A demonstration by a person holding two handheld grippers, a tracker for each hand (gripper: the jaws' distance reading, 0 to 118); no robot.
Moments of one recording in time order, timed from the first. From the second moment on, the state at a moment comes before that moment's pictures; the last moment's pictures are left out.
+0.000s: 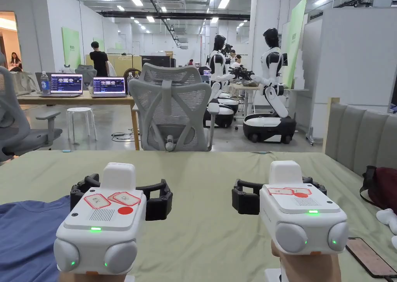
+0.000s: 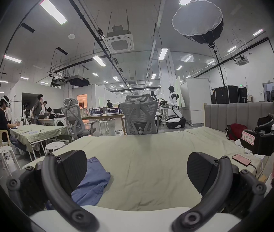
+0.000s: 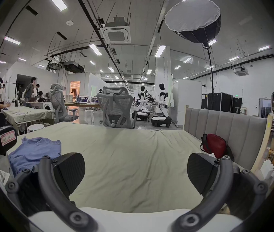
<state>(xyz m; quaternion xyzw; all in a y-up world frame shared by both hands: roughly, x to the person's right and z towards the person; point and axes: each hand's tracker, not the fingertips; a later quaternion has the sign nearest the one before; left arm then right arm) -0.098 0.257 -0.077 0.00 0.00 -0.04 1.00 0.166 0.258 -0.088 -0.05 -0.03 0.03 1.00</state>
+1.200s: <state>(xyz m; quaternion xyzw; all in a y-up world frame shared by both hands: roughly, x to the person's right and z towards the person) -0.301 0.267 -0.022 -0.04 0.20 -0.03 0.98 -0.045 0.249 -0.112 -0.08 0.21 0.05 0.97</state>
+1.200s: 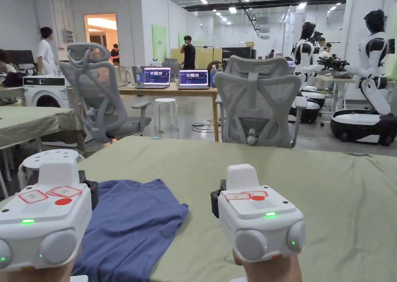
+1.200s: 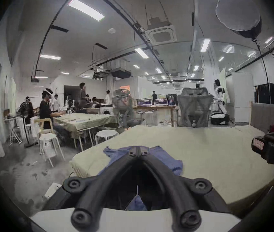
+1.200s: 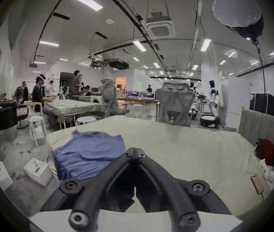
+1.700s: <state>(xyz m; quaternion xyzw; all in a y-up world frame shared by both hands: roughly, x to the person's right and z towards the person) -0.345 0.218 -0.205 -0.19 0.18 -0.01 0.96 -0.097 0.221 -0.282 -0.16 0.23 0.05 0.96</state>
